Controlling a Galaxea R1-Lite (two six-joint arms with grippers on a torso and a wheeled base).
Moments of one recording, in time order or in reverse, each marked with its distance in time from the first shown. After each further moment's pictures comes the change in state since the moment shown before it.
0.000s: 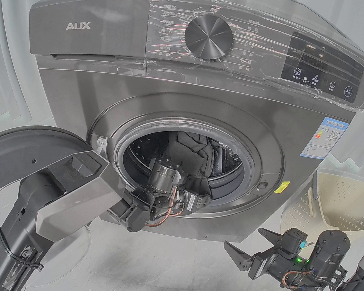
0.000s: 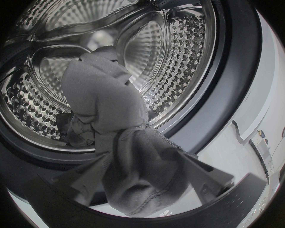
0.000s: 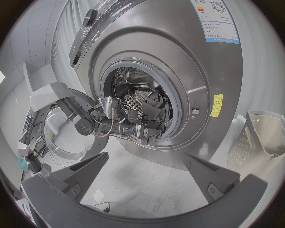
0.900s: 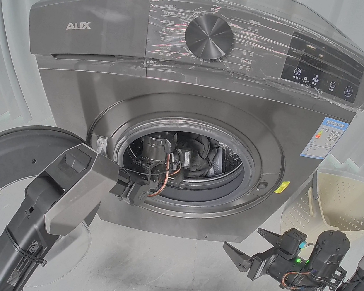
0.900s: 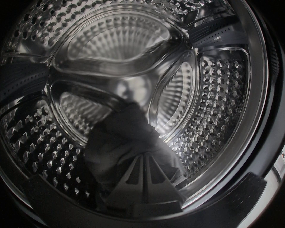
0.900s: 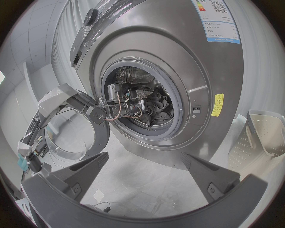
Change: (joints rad) left arm 0.081 0.099 -0.355 -0.064 0.134 -0.018; right arm 0.003 0.001 0.001 0.000 0.000 0.000
